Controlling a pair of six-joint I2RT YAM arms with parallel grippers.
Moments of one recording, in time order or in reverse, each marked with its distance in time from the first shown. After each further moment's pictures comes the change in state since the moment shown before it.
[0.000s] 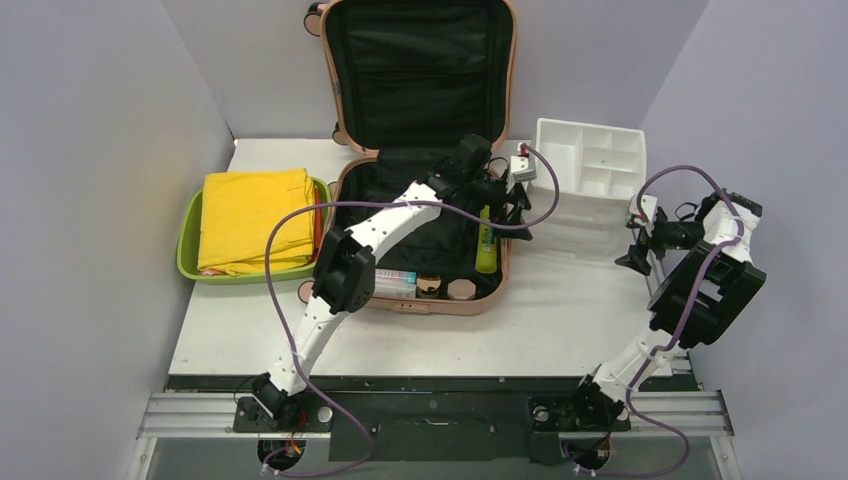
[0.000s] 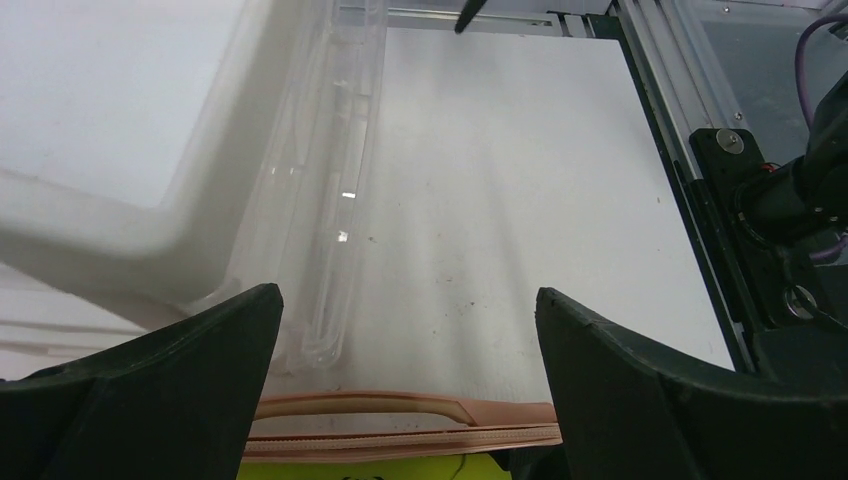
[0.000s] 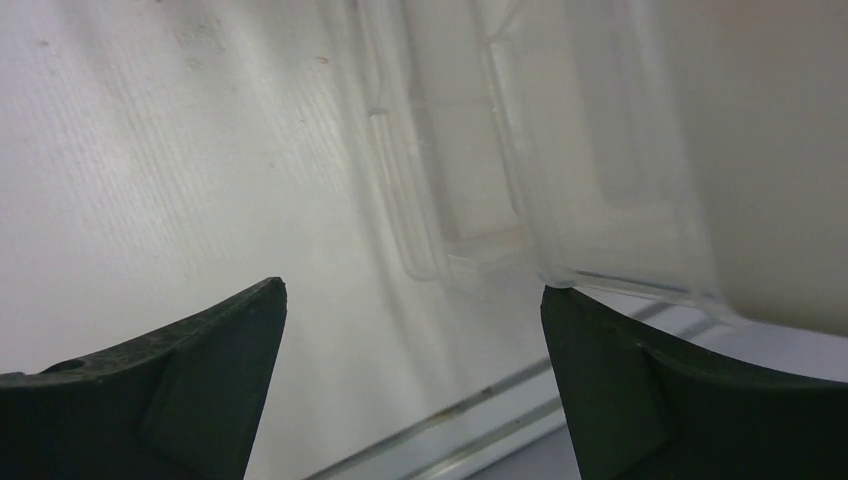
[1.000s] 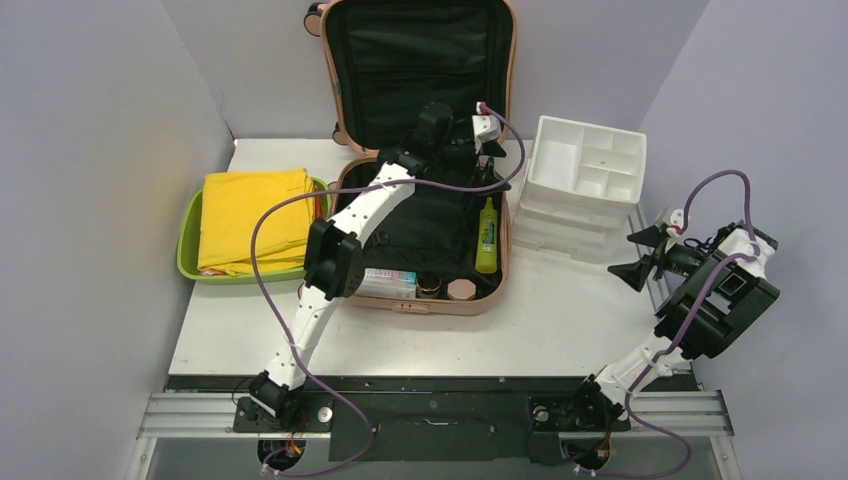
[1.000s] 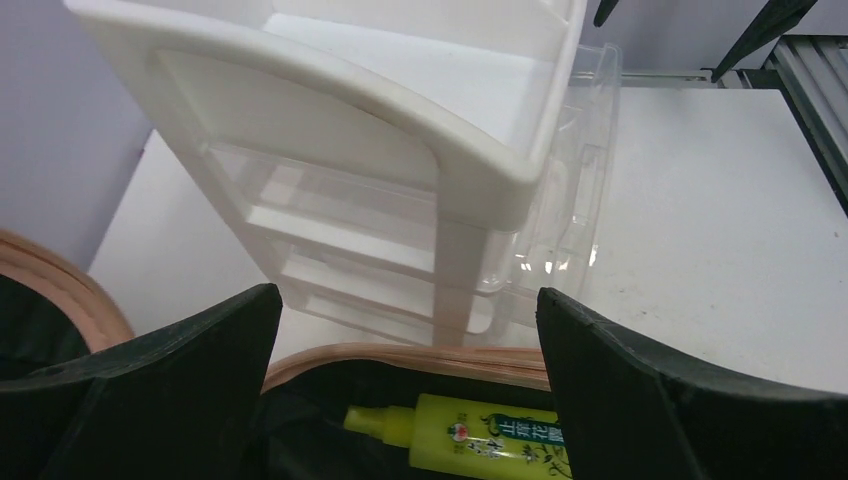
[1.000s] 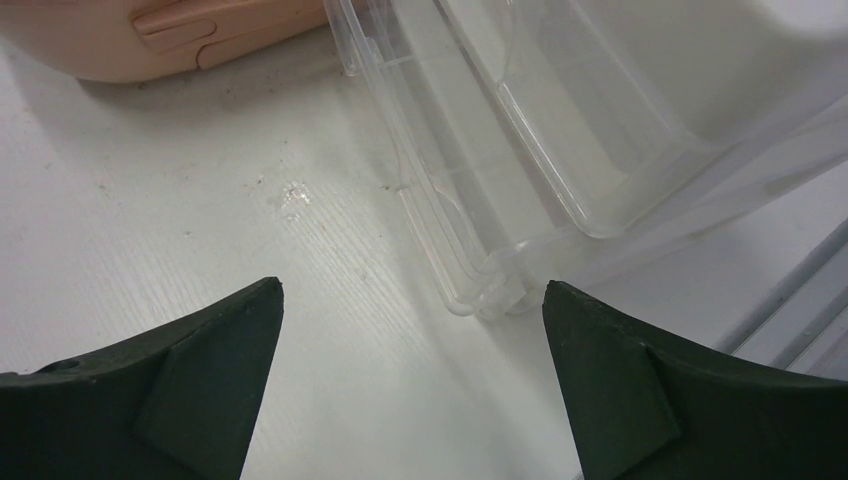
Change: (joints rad) left arm 0.149 0.074 0.155 0.136 -0.021 -0.006; right arm -0.162 -0.025 -0.177 -0.233 -0.334 -0.137
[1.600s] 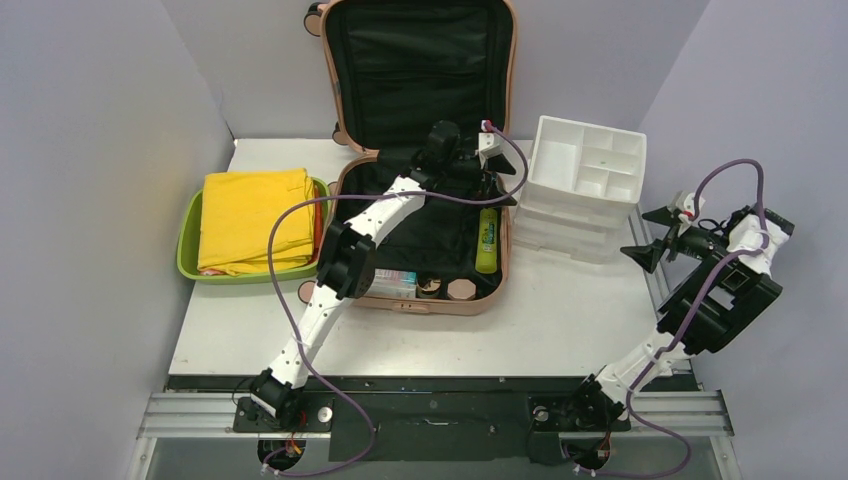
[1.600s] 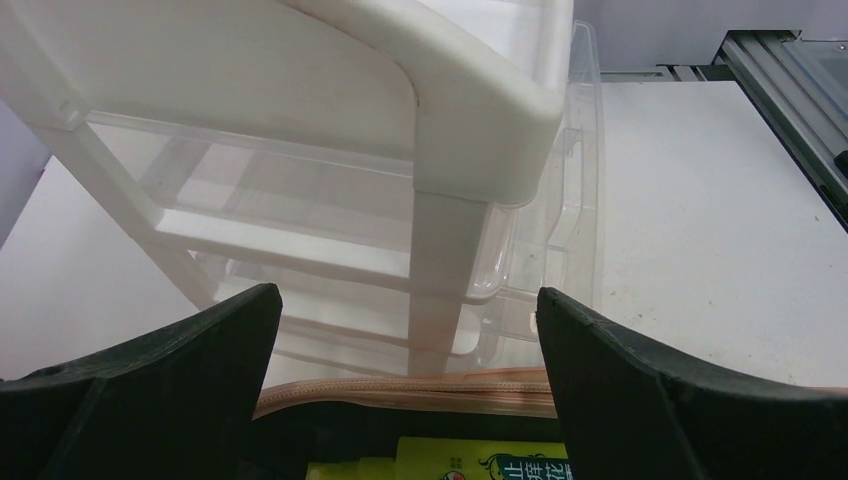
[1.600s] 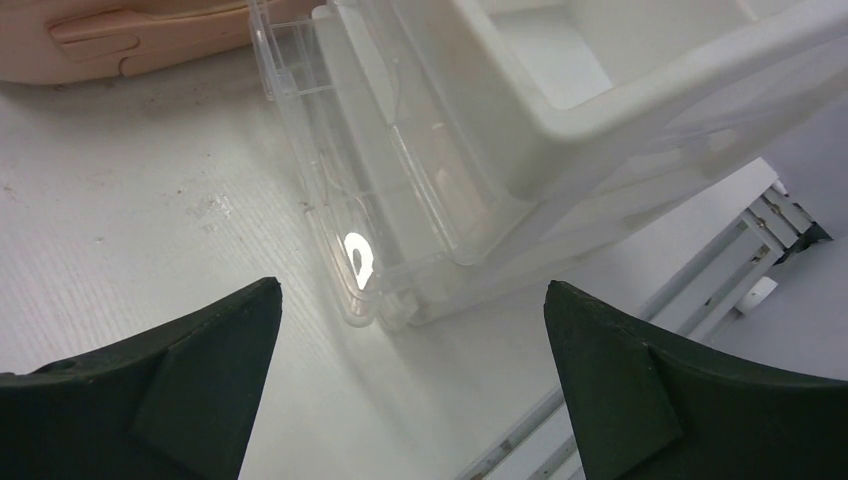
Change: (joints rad) left arm -0.001 0.157 0.041 0.232 0.123 -0.117; right arm 0.011 0.031 0.158 -0.012 -0.050 0.000
